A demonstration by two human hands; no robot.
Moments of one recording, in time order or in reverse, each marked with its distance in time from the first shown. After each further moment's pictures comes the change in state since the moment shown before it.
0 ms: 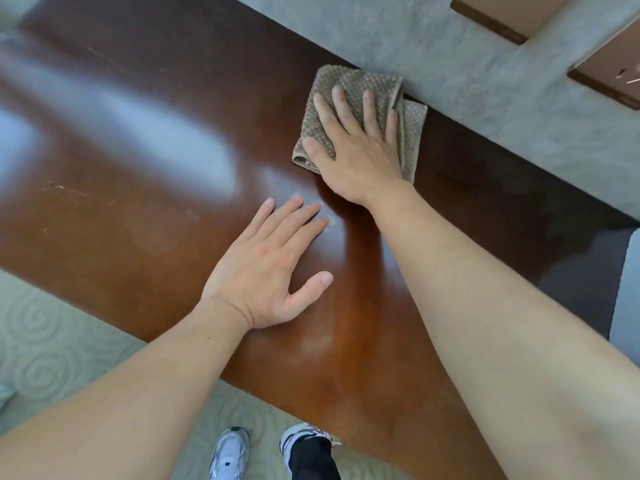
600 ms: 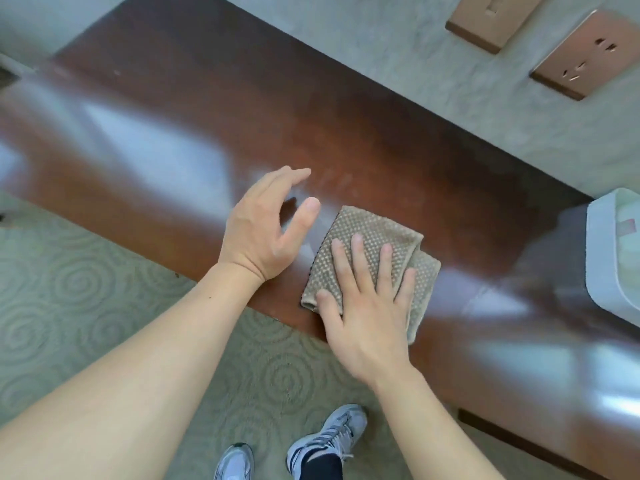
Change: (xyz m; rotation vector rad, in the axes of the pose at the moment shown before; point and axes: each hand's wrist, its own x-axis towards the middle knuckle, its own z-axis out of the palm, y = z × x) left_hand -0.052 -0.023 -0.017 -0.491 0.449 -0.172; right_hand -0.253 -0.105 0.058 0.072 0.019 0.221
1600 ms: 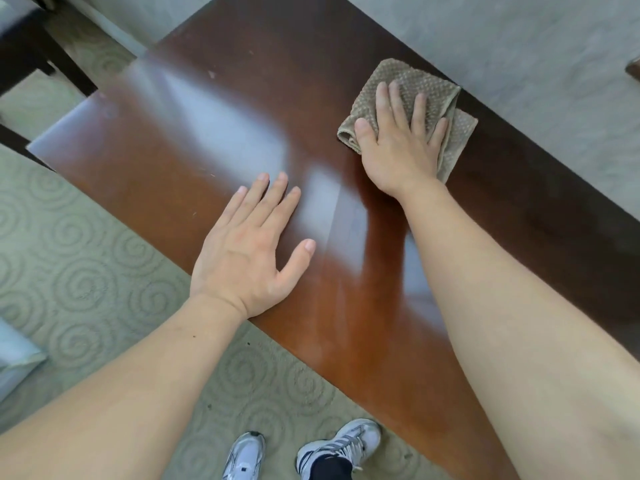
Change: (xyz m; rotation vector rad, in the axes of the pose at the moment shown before) left_hand 0.000 -0.081 -0.066 0.566 -0.133 -0.127; right_hand 0.296 -0.086 -0.033 -0.043 0.013 -0.143
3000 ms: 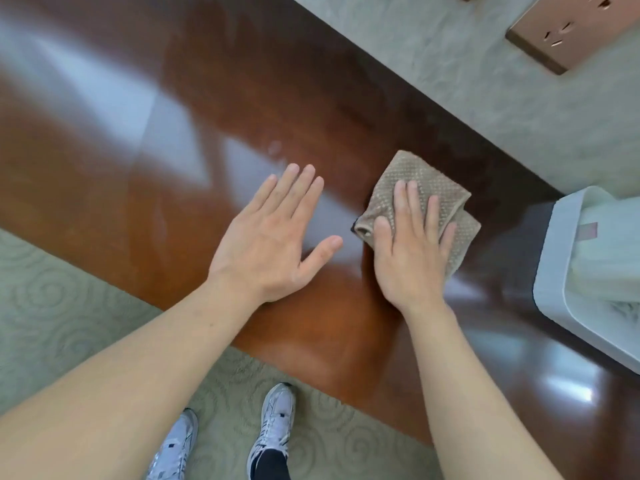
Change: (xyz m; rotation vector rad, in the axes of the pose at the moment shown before) left_hand -0.012 0.210 0.072 0.055 -0.183 0.282; right_hand -0.252 0.215 0.002 0.054 0.067 0.296
